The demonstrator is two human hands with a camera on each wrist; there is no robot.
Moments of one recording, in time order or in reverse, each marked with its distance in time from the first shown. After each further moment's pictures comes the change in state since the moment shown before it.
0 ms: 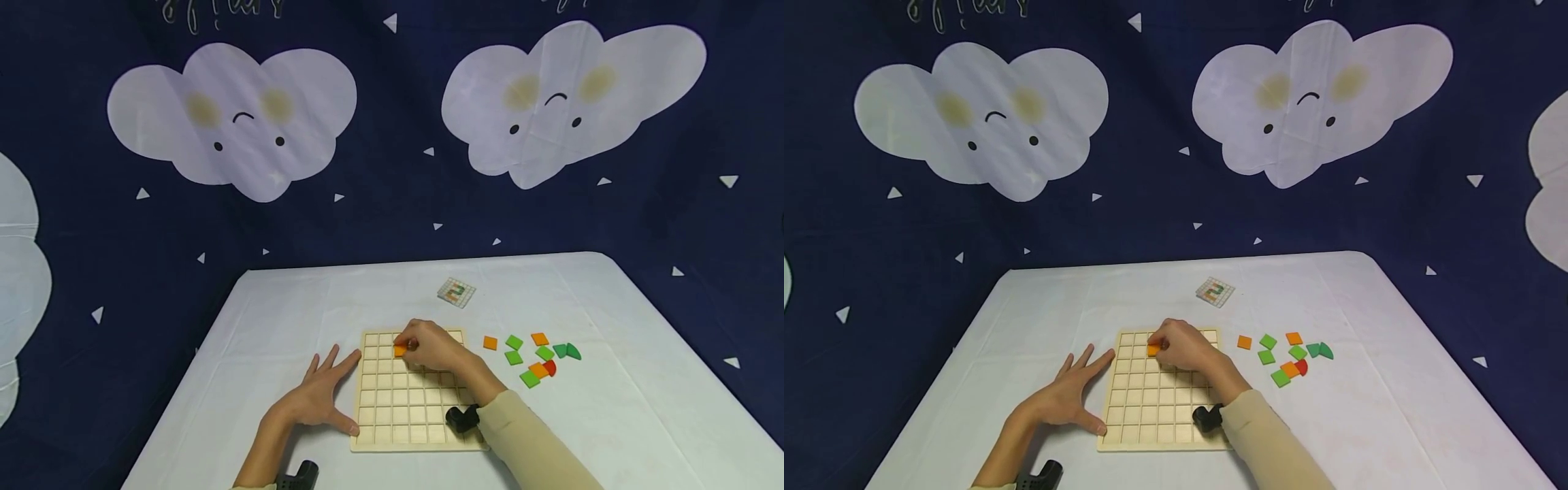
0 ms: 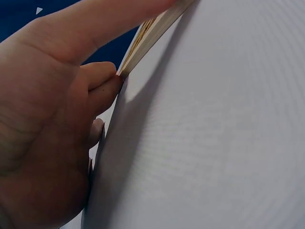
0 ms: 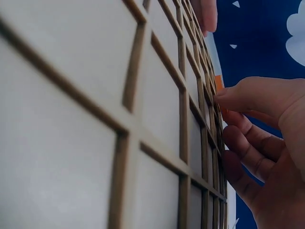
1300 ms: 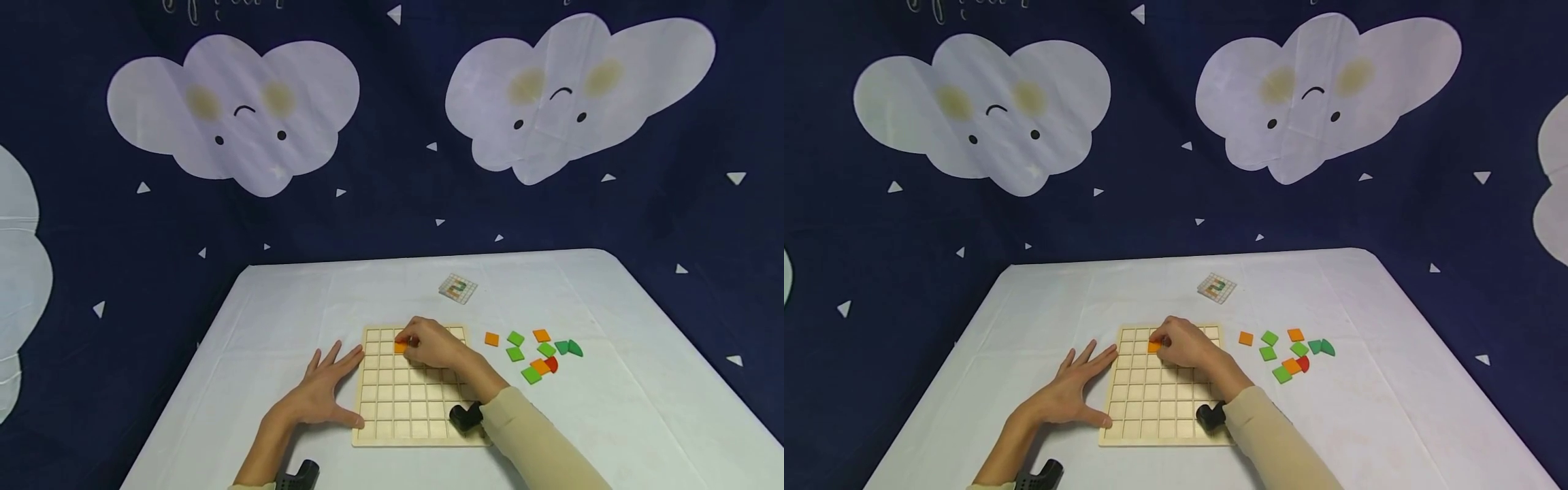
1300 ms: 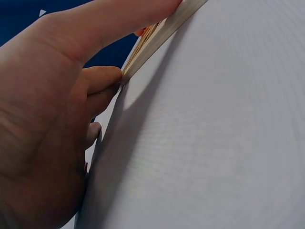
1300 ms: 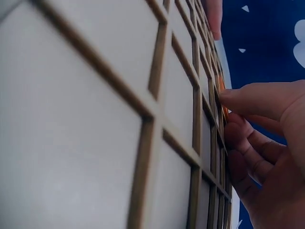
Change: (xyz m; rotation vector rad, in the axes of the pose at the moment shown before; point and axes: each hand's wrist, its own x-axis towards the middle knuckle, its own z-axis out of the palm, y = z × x) left_hand -0.002 0.002 0.005 0.051 0.060 0.025; right_hand -0.002 -0.004 0.002 -0.020 -0.021 -0.007
